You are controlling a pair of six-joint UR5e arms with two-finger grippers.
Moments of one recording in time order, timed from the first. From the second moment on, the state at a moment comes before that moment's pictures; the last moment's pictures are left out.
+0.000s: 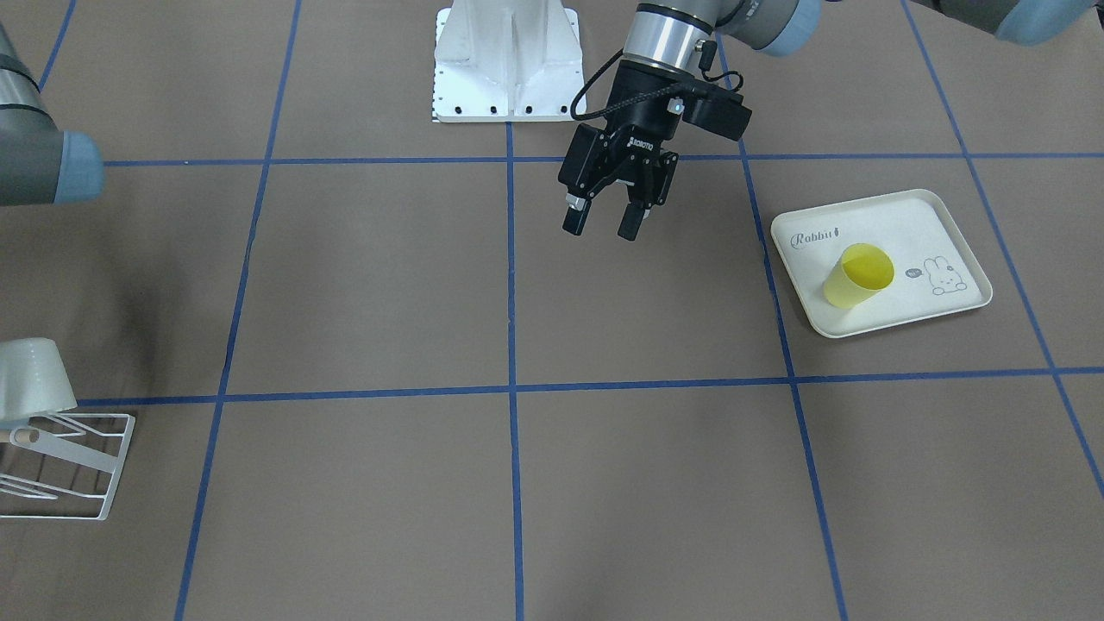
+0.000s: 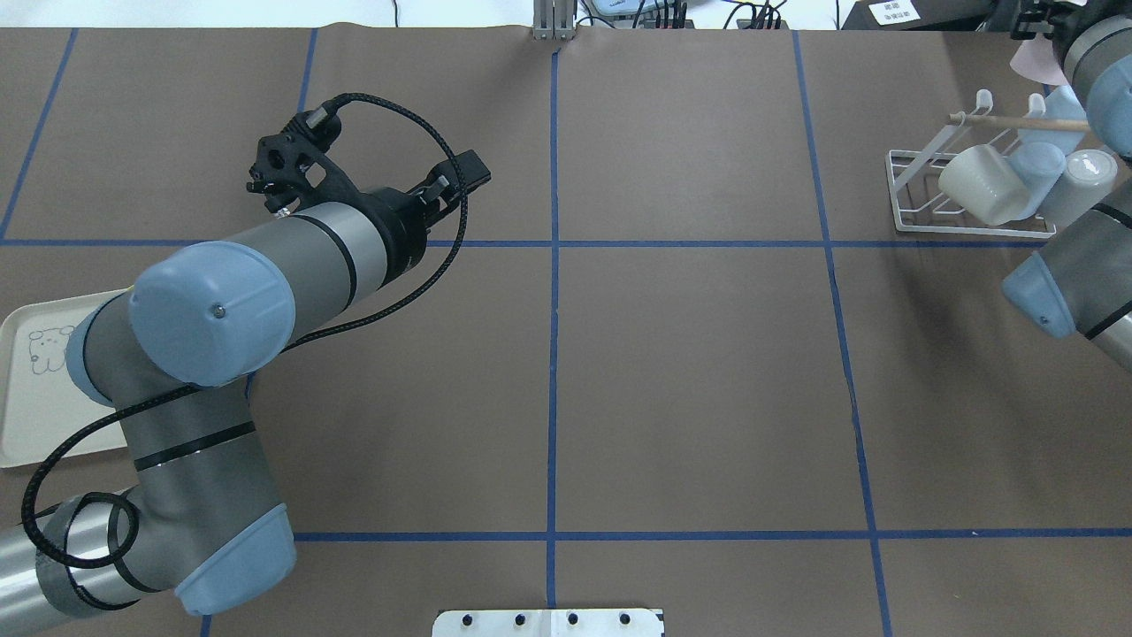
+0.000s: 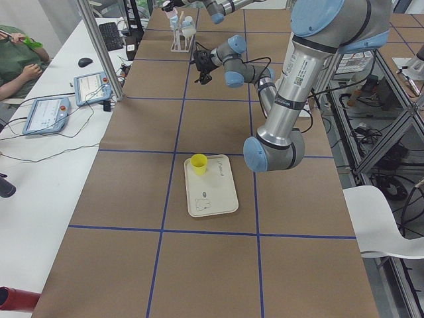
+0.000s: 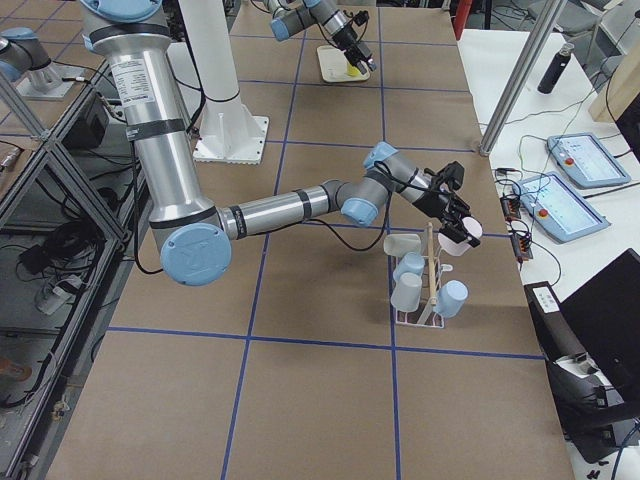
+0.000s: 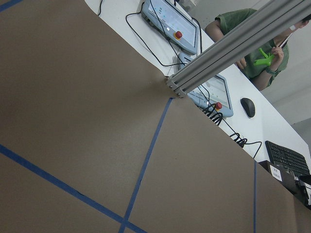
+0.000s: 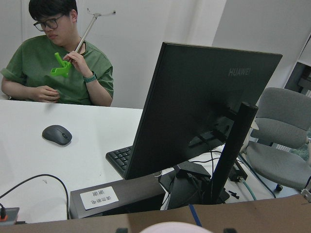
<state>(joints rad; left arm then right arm) -0.50 -2.08 -1.96 -1.98 -1.30 -1.79 1.07 -1.32 1.49 -0.81 1.18 0.90</state>
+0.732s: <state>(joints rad) -0.50 -2.07 -1.96 -1.99 -1.30 -1.80 1.07 -1.30 1.36 -0.70 1.18 0.88</state>
